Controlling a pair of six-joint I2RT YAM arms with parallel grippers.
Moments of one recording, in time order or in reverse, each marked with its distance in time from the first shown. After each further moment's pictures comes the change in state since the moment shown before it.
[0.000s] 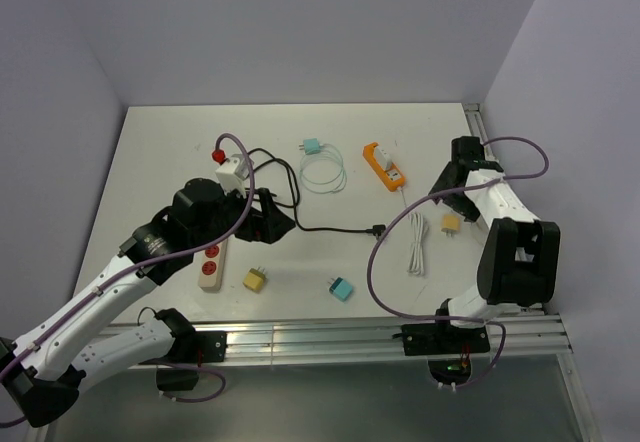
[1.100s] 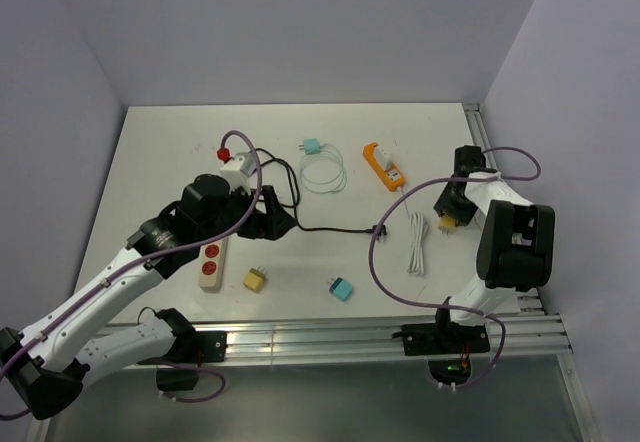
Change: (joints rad) left arm -0.001 0.055 0.016 -0.025 -0.024 -0.017; right arm -0.063 0.132 -0.058 0.124 -0.083 -0.097
